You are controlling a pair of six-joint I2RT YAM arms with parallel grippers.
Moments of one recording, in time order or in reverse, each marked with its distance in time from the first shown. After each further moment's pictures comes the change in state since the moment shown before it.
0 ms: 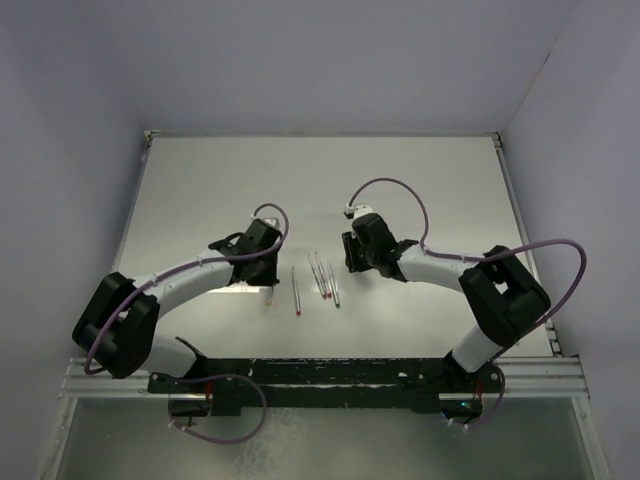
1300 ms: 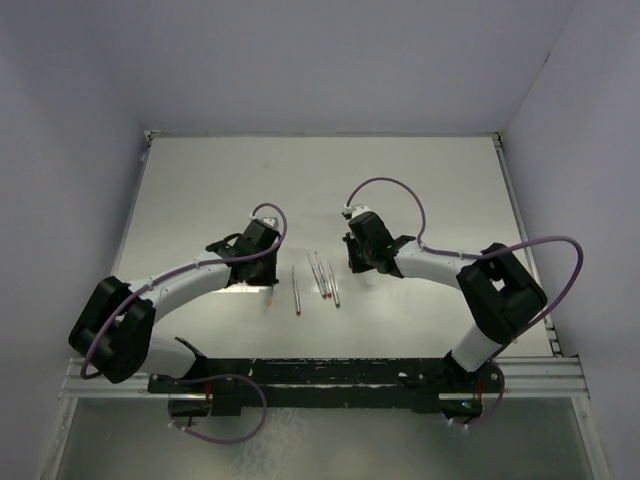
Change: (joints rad) left arm 0.000 -0.028 -0.011 0.005 0.001 -0.001; right arm 0.009 0.032 0.049 -0.089 -0.001 0.019
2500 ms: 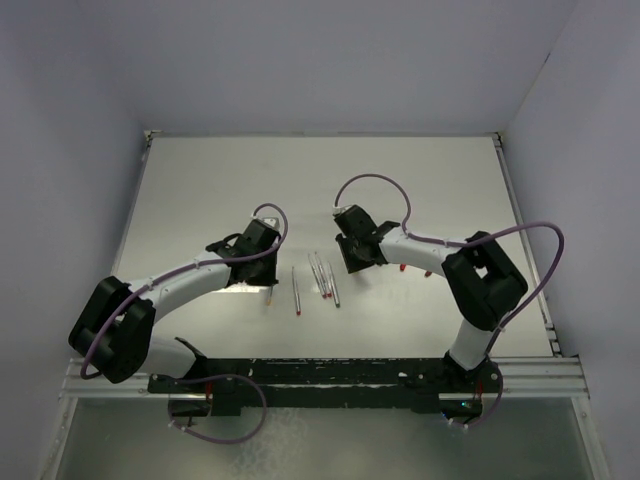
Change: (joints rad) left arm 0.000 0.000 0.000 0.003 -0.001 0.025; right arm 0.026 0.113 0.186 -0.277 0.035 -0.014
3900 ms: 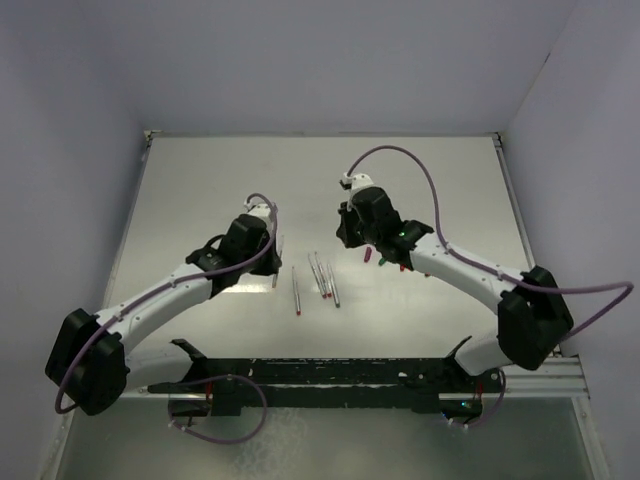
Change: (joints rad) left arm -0.005 -0.169 -0.008 0.084 0.010 0.055; right arm 0.004 -0.236 0.008 0.126 -0.021 -0.006
